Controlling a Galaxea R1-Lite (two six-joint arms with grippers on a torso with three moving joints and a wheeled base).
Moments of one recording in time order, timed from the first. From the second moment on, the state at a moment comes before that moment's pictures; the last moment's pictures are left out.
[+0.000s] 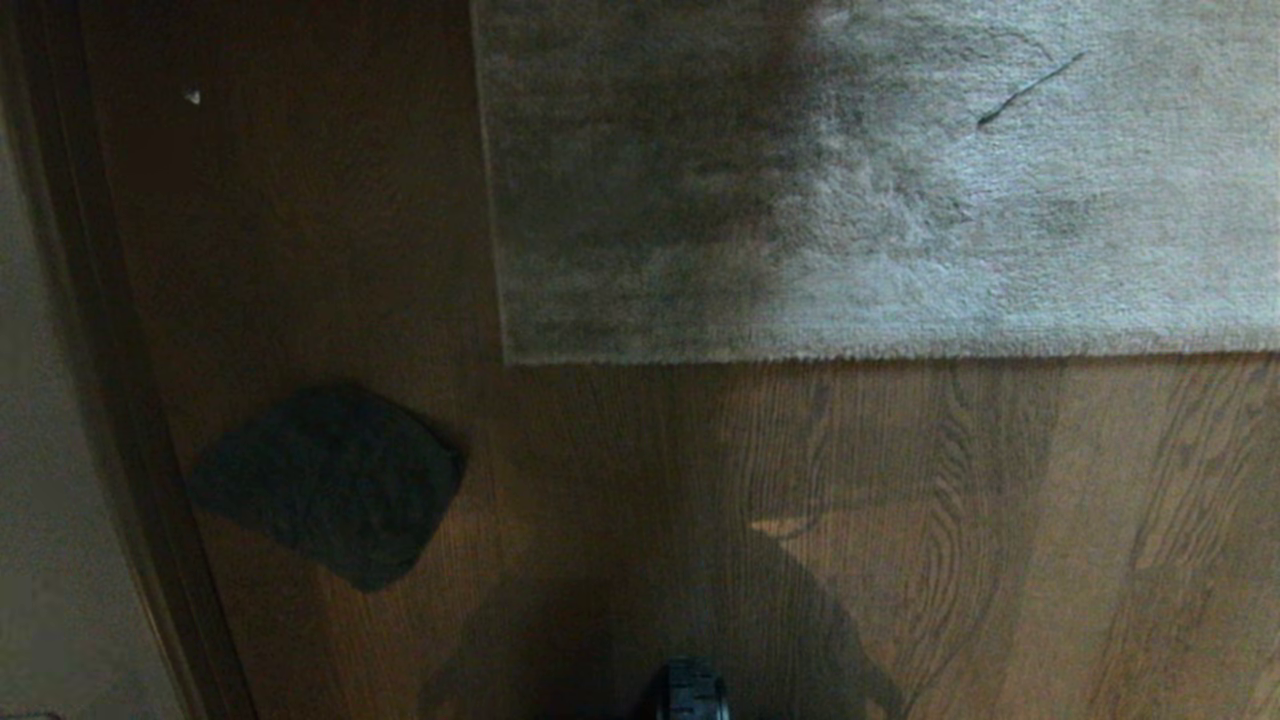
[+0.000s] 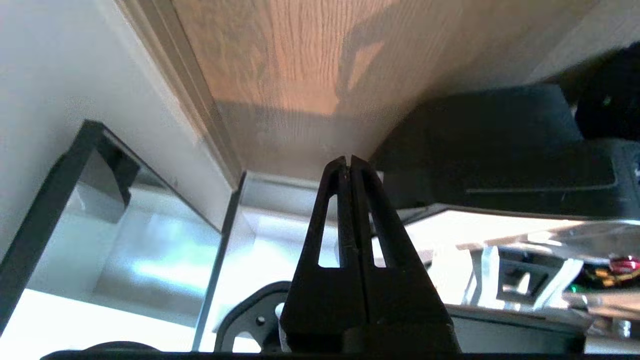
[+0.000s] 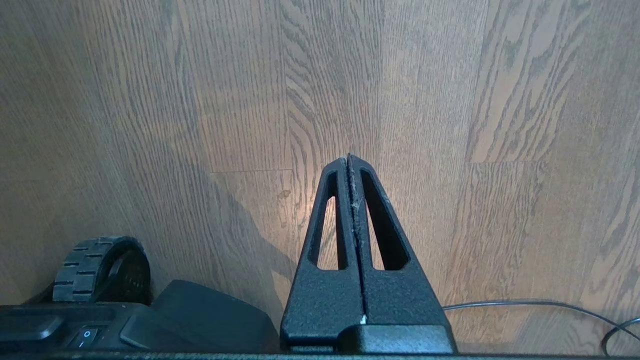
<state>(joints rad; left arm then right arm) 0.11 0.78 -0.03 0.04 0.00 -0.05 0.00 0.00 0.00 0.00 -0.04 0.01</state>
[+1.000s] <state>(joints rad) 0.30 1.35 -0.14 -0.35 -0.20 -0.10 0.00 0.00 0.00 0.00 -0.04 0.01</state>
